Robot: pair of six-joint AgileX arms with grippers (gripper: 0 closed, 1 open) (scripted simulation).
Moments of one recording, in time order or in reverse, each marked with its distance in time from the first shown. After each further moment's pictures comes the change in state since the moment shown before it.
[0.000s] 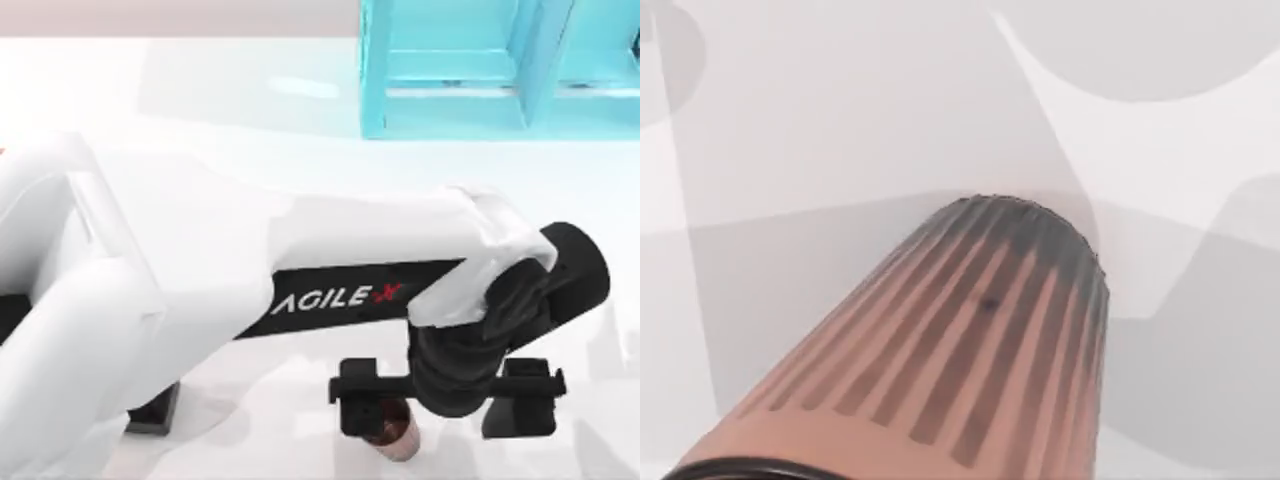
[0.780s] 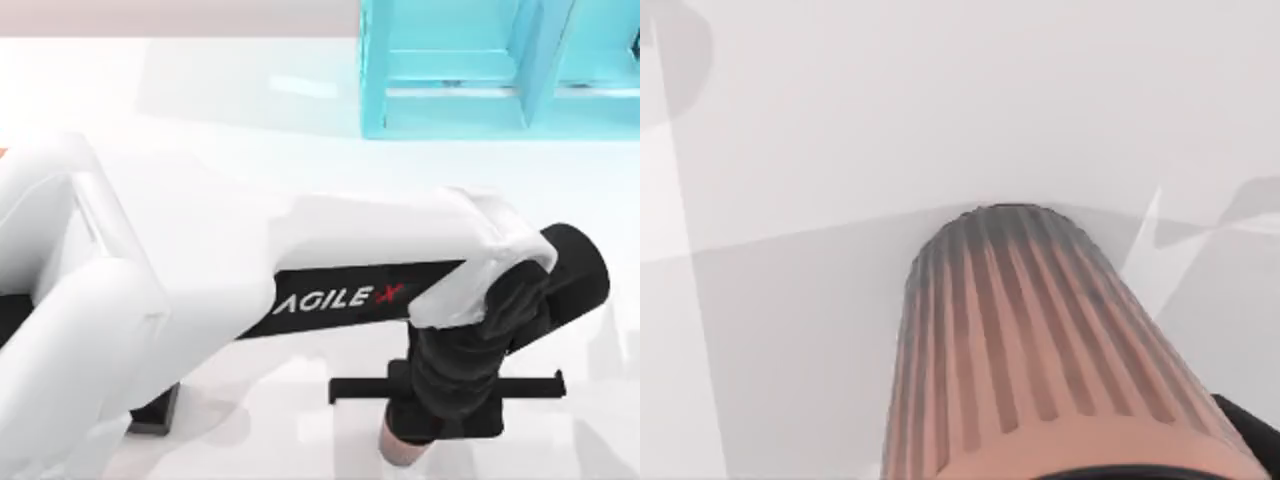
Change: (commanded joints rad) left arm 0.000 0.000 0.000 0.000 0.000 0.000; right arm 0.000 0.000 0.000 0.000 0.000 0.000
